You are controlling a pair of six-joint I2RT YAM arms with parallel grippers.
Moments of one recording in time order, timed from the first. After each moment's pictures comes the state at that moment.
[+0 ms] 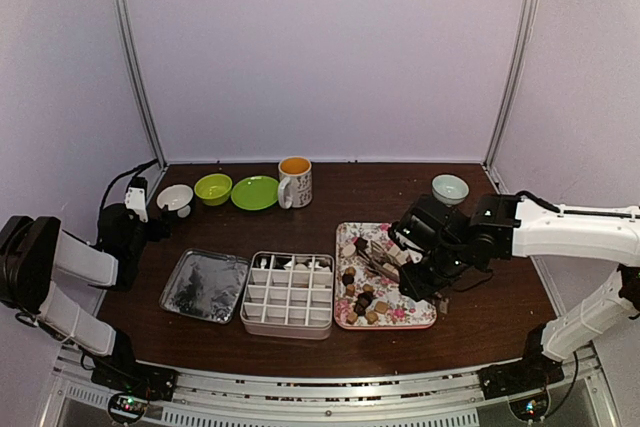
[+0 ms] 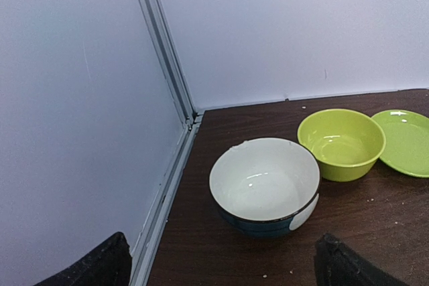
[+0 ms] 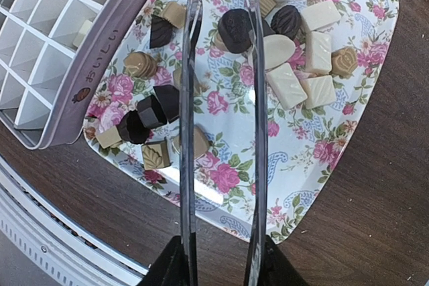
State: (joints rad) left arm 0.01 1.42 0.30 0.97 -0.15 0.18; right arm 1.01 1.36 1.05 -0.88 0.15 0.52
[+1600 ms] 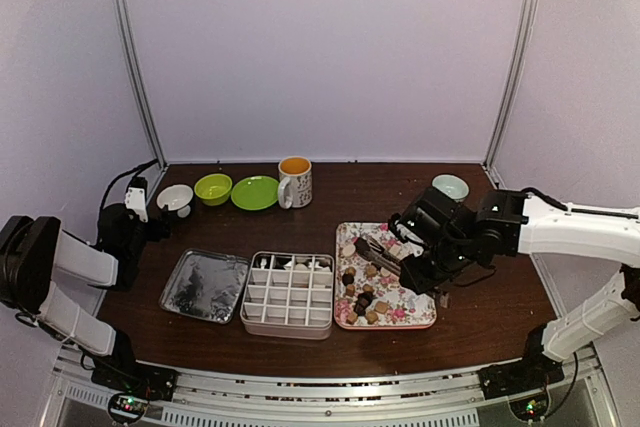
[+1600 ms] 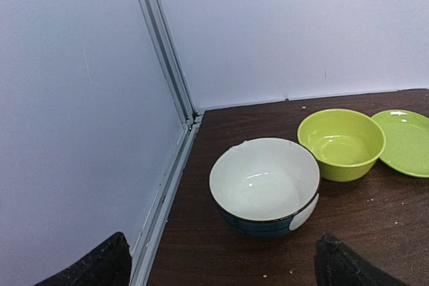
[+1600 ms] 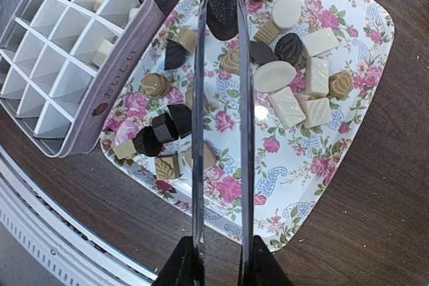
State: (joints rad) left arm 0.01 1.42 0.30 0.97 -0.15 0.18; right arm 1.00 1.34 1.06 -0.86 0.17 0.49
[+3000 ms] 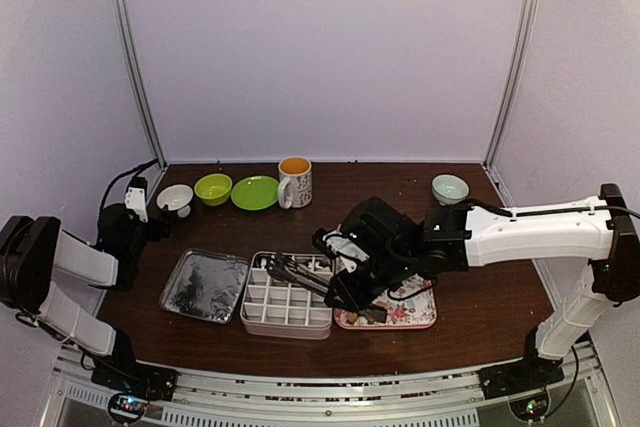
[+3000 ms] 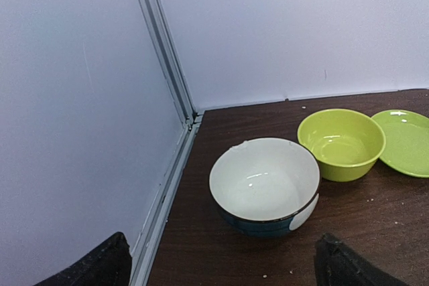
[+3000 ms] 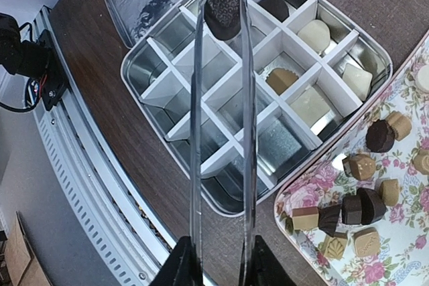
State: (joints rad) left arm 0.01 1.42 0.30 0.97 -0.15 0.18; right arm 1.15 1.58 1.20 -0.54 -0.08 0.44
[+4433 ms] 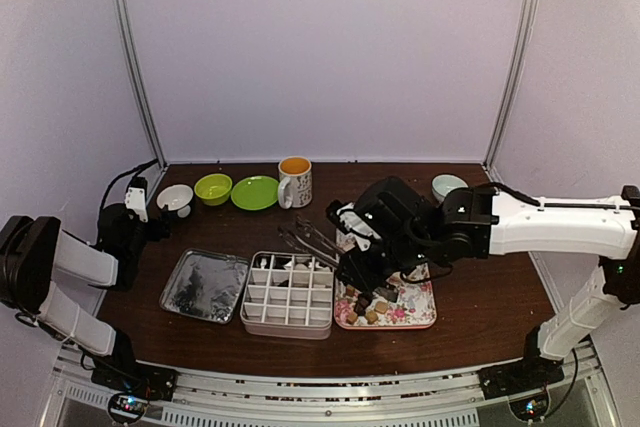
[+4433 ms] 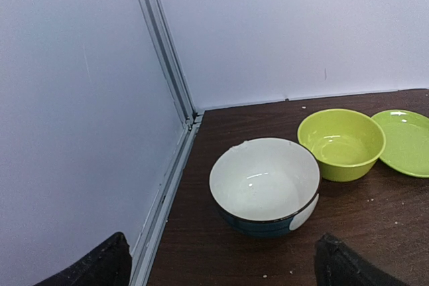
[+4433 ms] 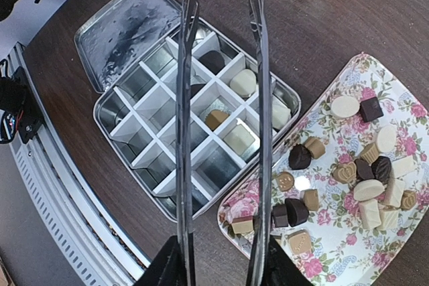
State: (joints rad) left arm 0.01 1.42 0.30 0.97 -0.15 0.18; right arm 1.16 1.51 1.26 -0.63 0.13 0.40
